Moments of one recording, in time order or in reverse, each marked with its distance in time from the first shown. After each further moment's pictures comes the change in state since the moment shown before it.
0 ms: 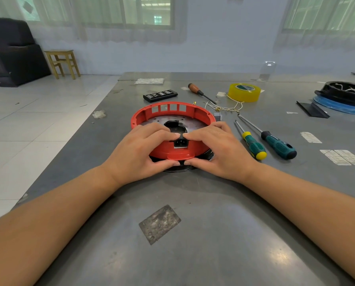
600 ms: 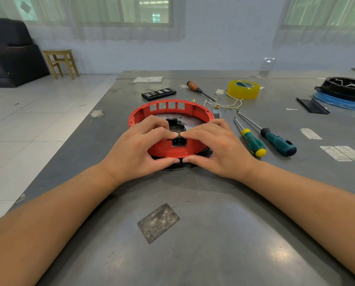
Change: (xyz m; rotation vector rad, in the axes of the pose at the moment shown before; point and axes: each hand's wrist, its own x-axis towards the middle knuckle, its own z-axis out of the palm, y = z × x) left_hand 0.005 0.008 -0.005 -0.021 0.003 -0.045; right_hand -0.001 -0.002 -0.001 0.019 0.011 -0.014
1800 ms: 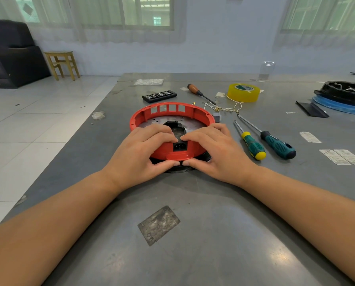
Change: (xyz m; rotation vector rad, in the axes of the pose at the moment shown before) left_hand -0.007 -0.003 0.008 0.024 0.026 0.034; right_hand -0.001 -0.006 0.001 -0.069 -0.022 0.028
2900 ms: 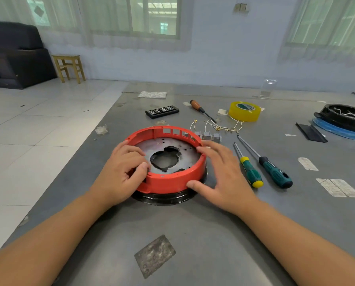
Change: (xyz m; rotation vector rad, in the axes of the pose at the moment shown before) left_hand -0.005 -0.018 -0.022 -0.139 0.017 -0.354; right_hand -0.005 0.008 -0.003 0.124 -0.049 0.350
